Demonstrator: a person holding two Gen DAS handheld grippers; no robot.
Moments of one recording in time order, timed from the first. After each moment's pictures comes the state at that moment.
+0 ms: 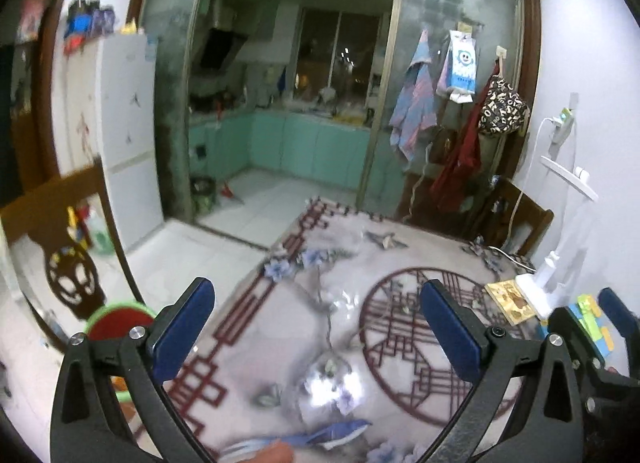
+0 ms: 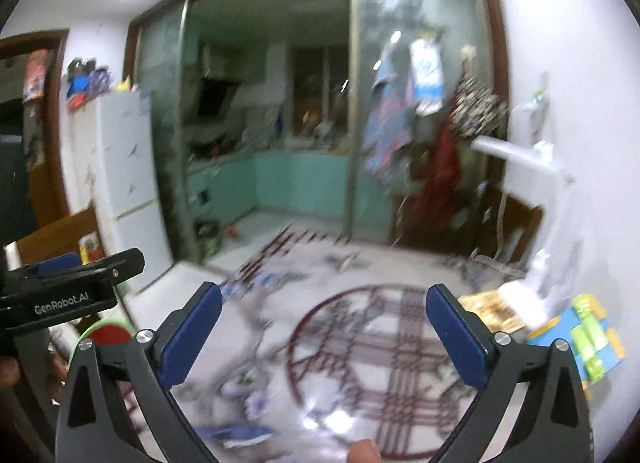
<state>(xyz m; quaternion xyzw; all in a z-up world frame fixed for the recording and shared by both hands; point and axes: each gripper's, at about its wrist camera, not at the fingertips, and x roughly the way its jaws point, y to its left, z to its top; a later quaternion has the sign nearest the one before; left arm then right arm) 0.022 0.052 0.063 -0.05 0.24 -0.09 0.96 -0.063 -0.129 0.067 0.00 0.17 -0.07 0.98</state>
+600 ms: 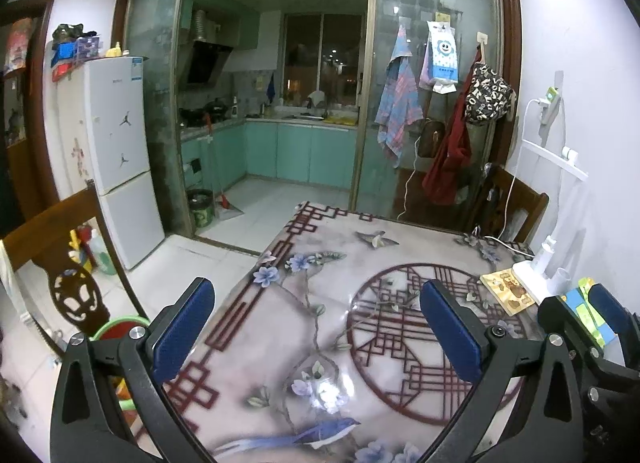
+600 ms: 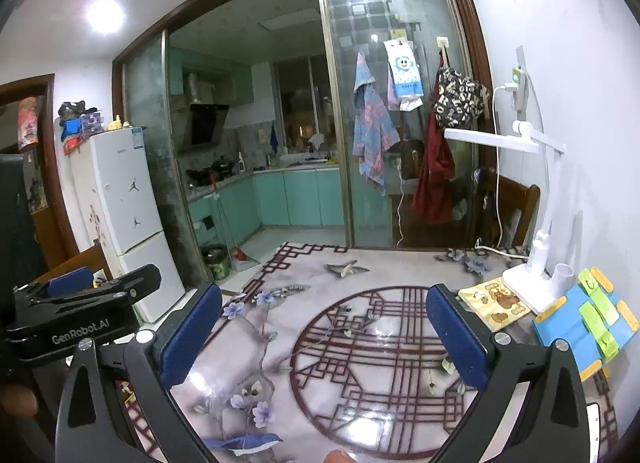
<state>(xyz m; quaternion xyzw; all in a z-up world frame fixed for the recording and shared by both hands) 0.008 0.015 0.071 -0.02 0.24 -0.10 0.96 -0.076 -0.163 0.077 0.07 0.17 -0.06 0.98</state>
